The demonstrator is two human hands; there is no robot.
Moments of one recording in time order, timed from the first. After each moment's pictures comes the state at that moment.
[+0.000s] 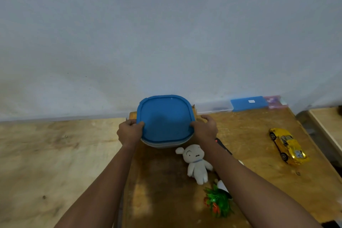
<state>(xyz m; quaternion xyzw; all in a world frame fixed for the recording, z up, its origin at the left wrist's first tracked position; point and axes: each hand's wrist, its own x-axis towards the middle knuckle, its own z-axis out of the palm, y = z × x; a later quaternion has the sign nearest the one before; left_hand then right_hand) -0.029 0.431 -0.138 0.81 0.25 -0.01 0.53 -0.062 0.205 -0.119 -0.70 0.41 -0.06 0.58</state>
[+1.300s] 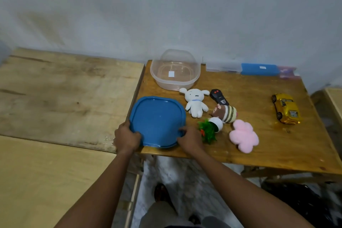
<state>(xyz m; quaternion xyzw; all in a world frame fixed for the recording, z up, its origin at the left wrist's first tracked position) -0.316 0.451 -0.184 0.90 0.28 -0.06 0.33 -0.302 0.232 -0.182 -0.91 0.10 0.18 0.37</state>
